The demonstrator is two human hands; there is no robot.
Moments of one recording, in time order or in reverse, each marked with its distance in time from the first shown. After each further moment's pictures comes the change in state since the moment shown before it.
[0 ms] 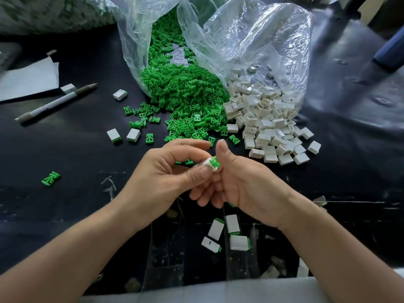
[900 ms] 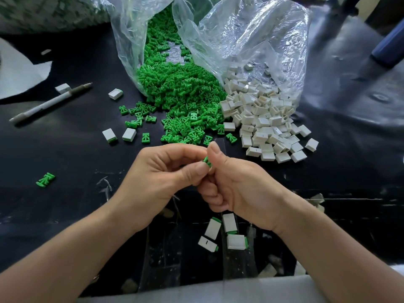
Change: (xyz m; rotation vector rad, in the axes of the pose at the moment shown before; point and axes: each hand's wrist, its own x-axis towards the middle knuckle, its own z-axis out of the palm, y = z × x) left_hand 0.001 -0.004 0.002 -0.113 -0.060 0.020; right_hand -0.001 0.001 0.004 0.098 -0.046 0.029
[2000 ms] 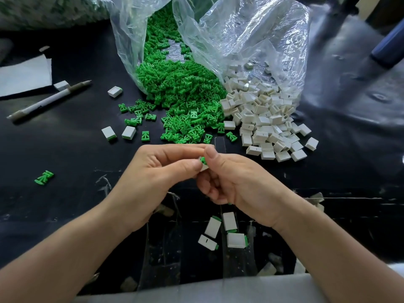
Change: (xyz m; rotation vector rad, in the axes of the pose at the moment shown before) left_hand -0.001 0.004 -0.004 0.005 -0.029 -0.040; right_hand -0.001 -0.001 0.000 -0.139 0.112 -0.069
